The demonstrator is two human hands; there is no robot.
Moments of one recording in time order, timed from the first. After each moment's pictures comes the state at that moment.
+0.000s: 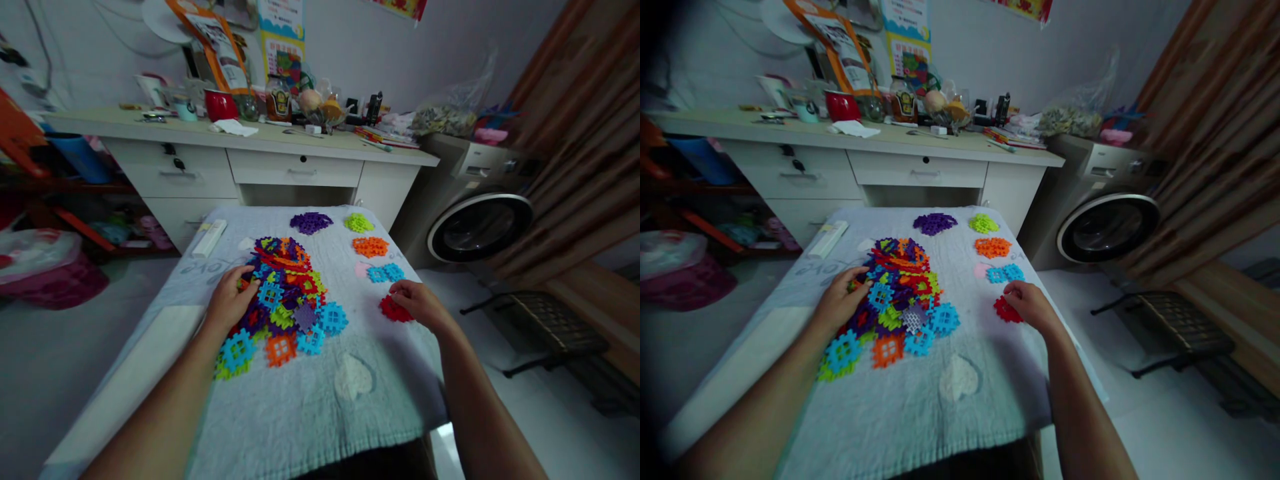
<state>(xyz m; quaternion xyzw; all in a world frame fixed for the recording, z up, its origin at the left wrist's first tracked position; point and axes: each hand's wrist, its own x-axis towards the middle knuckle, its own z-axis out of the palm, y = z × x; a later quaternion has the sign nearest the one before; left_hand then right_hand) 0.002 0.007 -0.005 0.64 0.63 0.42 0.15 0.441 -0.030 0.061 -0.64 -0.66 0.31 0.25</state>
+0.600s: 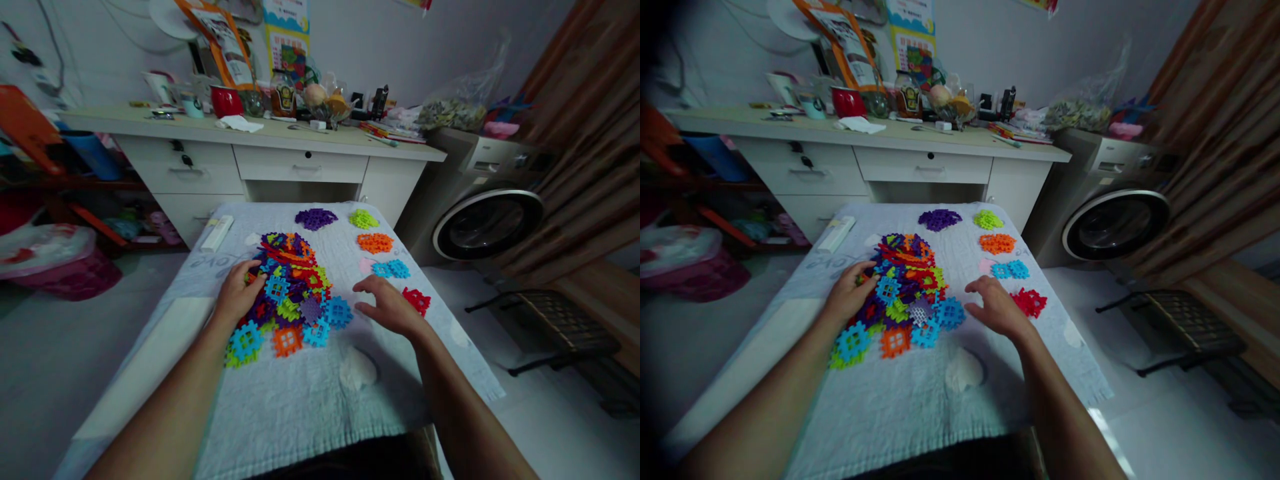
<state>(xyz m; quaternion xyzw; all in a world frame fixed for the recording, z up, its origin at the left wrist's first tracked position) 0.003 0.005 0.000 0.63 0.64 0.42 0.15 0.358 -0.044 0.082 -0.51 -0.83 0.19 0.16</state>
